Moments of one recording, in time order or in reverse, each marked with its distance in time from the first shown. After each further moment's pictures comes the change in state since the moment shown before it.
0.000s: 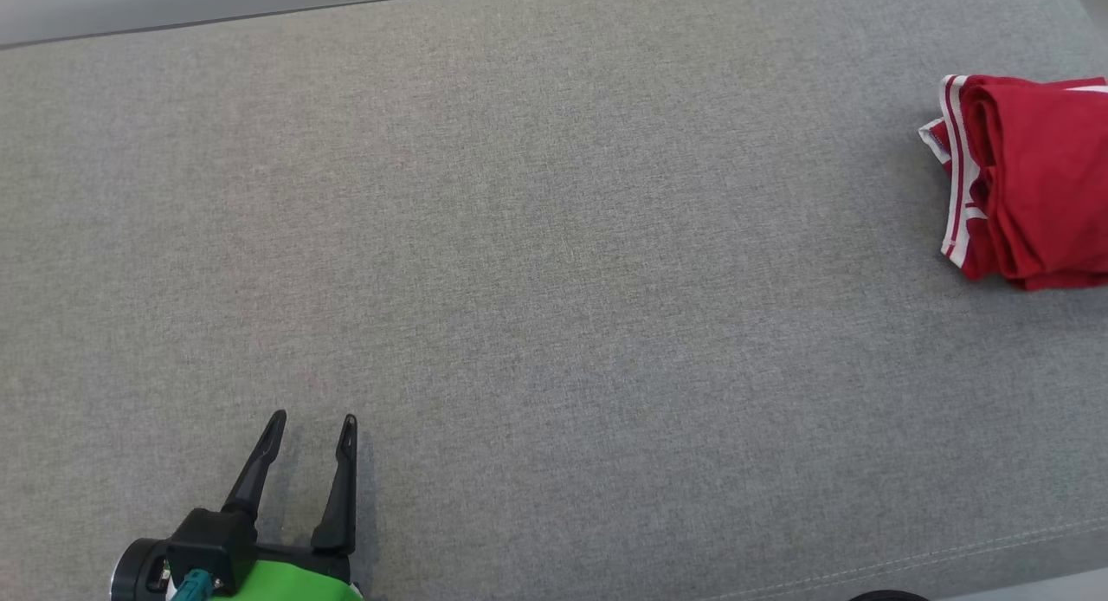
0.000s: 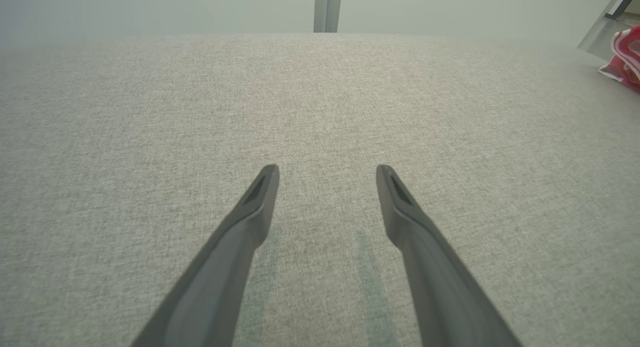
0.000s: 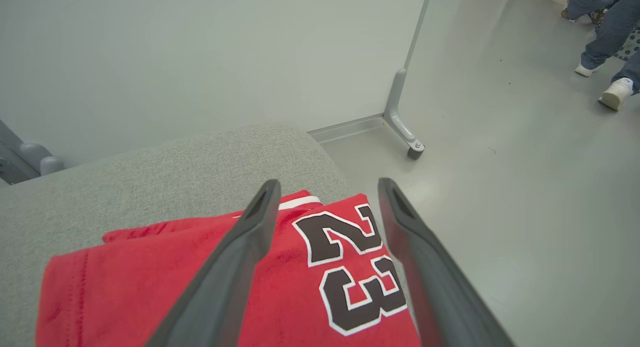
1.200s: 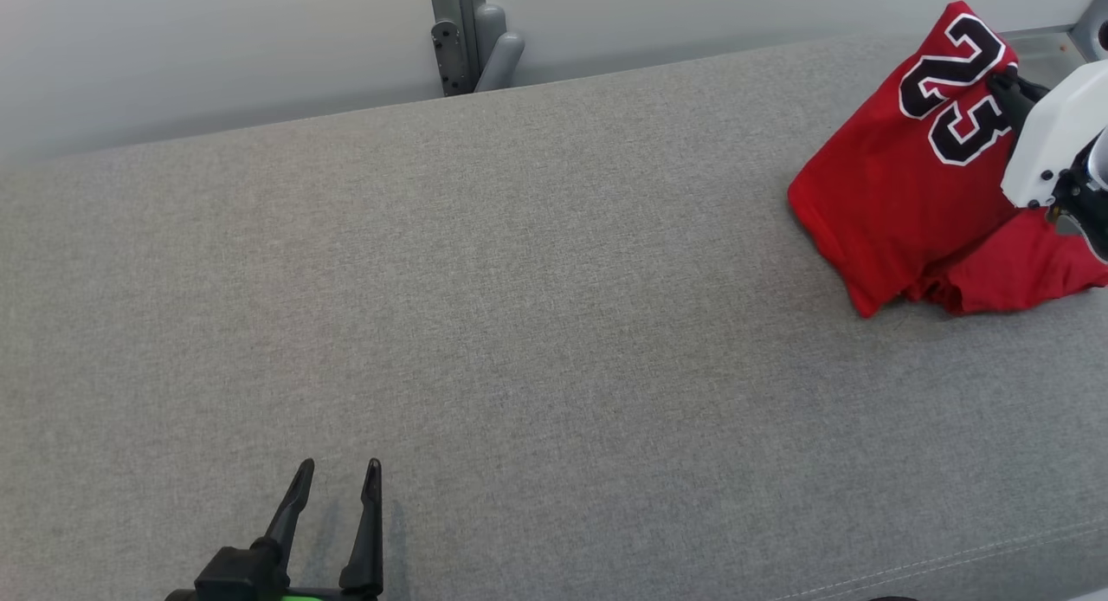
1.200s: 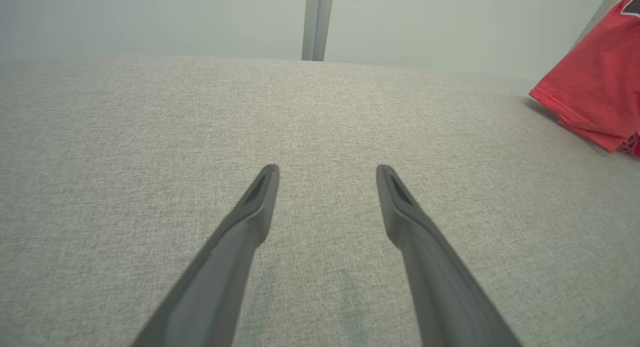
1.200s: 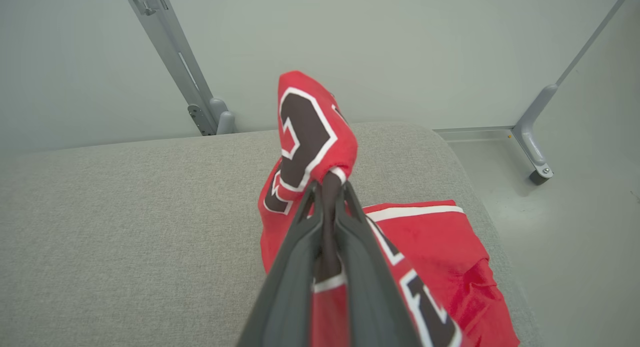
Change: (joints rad) left arm 0.060 -0.065 -0.003 0.042 -0.027 0.000 0.000; right arm 0.081 0.028 0.366 -0.481 0.294 0.000 0.404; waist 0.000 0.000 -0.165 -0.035
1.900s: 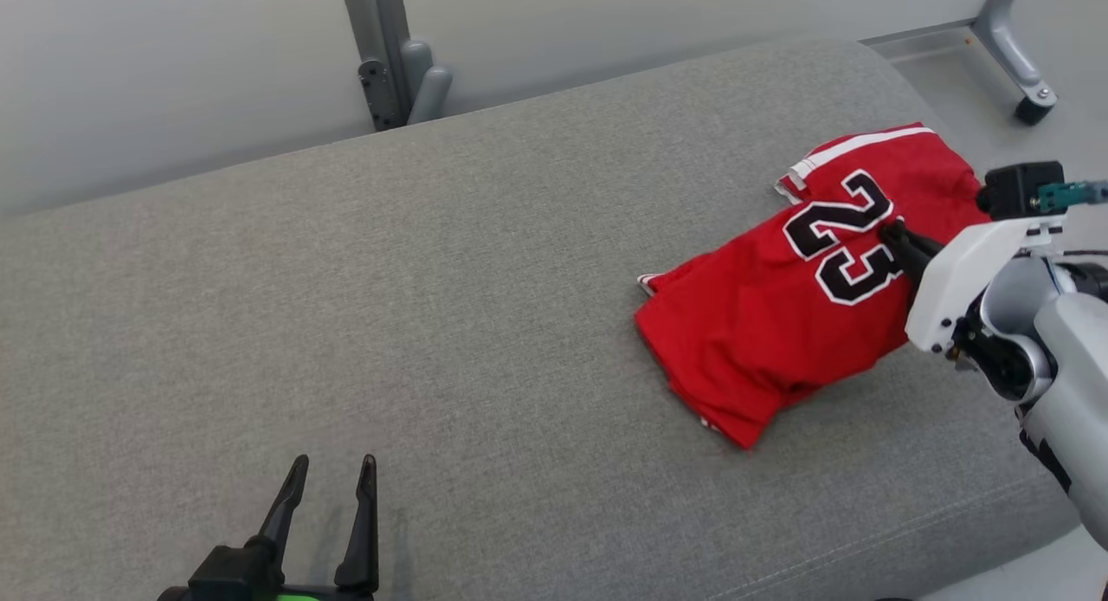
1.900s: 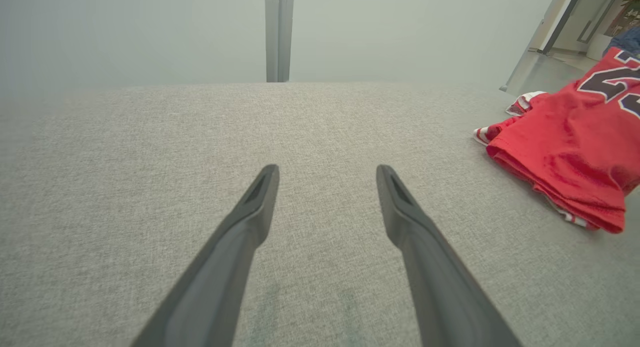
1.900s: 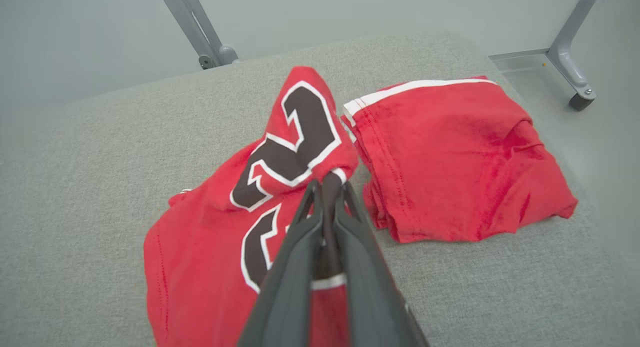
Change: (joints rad) left arm 0.003 0.000 0.018 -0.017 0.008 0.000 0.000; right arm 0.284 0.066 0.066 -0.096 0.081 0.000 -0.087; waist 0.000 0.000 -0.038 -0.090
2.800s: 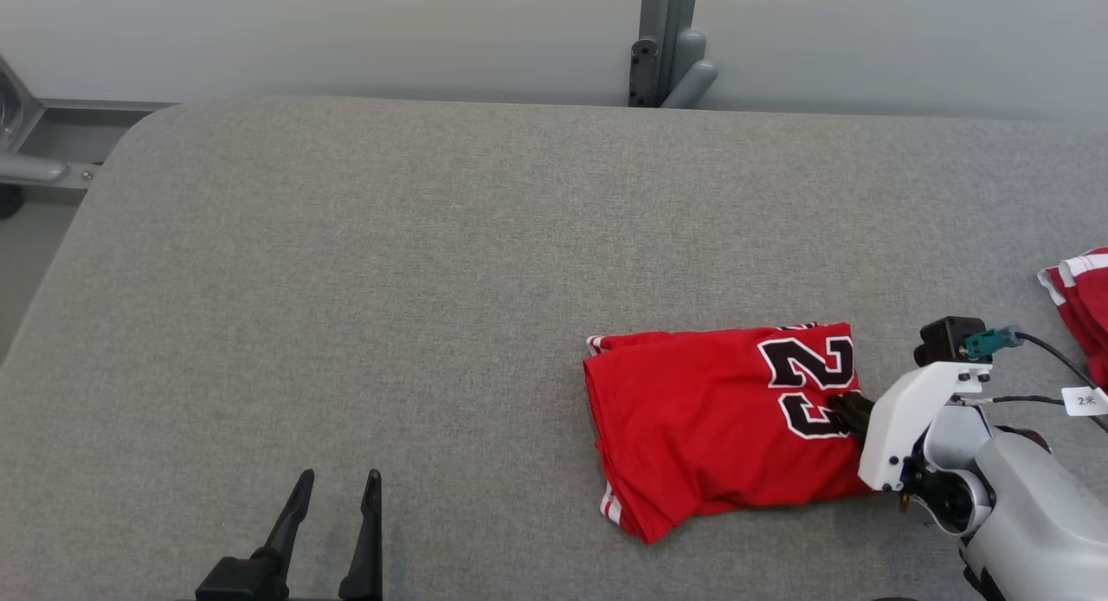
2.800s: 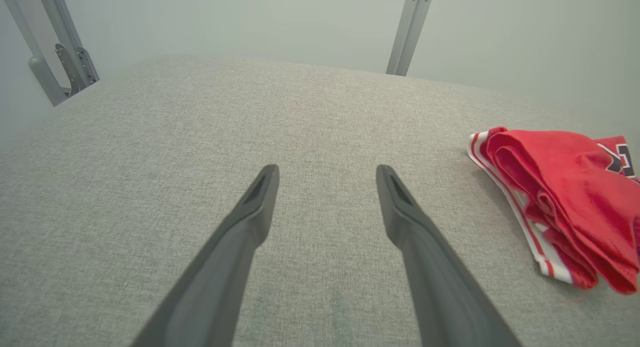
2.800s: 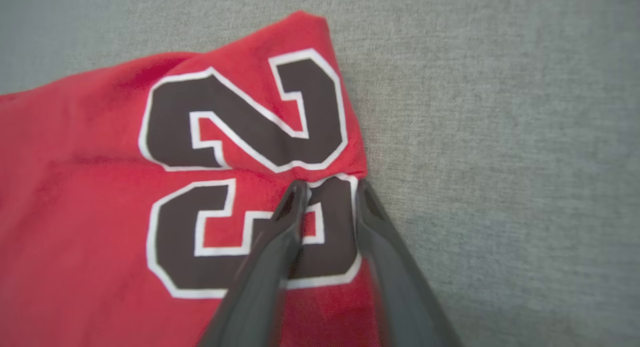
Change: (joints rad) left arm 0.017 0.000 -0.014 0.014 0.001 0.000 0.000; right arm 0.206 0.139 -0.125 0.064 -0.071 0.001 0.128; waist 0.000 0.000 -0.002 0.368
